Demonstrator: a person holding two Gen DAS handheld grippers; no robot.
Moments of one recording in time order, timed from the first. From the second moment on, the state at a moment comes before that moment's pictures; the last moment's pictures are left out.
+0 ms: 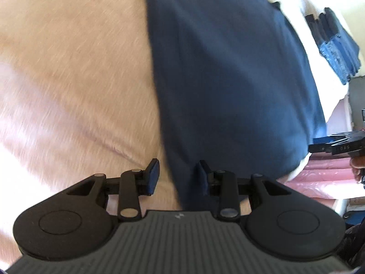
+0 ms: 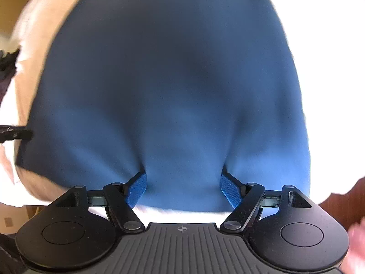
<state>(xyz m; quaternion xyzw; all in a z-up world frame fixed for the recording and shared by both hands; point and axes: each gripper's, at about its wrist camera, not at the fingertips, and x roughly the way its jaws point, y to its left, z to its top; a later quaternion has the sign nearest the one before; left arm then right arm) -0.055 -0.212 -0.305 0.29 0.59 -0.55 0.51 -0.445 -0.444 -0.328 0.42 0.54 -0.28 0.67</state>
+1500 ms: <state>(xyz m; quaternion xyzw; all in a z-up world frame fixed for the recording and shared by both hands) -0.055 -0.583 -0.274 0.42 0.32 -0.66 0.54 -0.257 -0.741 -0.235 0.29 0.44 -0.18 0.83</state>
